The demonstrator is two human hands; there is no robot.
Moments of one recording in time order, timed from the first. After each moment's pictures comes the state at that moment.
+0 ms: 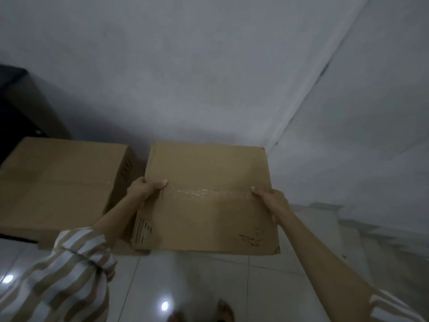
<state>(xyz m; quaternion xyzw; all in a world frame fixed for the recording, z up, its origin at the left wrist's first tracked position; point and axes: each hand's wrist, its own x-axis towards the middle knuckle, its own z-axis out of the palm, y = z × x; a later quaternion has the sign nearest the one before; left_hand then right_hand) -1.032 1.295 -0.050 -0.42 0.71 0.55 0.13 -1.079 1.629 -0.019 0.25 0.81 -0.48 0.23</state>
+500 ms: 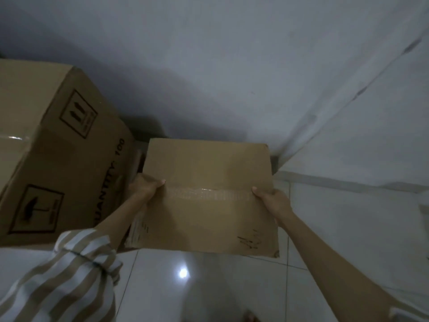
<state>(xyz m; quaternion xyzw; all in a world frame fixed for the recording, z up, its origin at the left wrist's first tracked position) -1.080 1.269 -0.342 -0.48 0.77 0.39 0.14 -1.129 1.582 -0.353 0.25 0.81 -0.44 0.31</state>
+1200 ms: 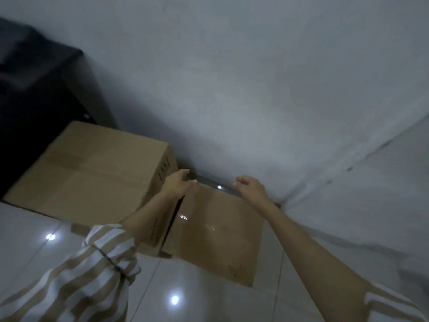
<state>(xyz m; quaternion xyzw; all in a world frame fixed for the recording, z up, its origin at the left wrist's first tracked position) -1.074 1.255 -0.070 -0.31 0.85 0.42 0.12 -1.149 1.449 -0.064 -0.03 0.88 -0.38 0.30</state>
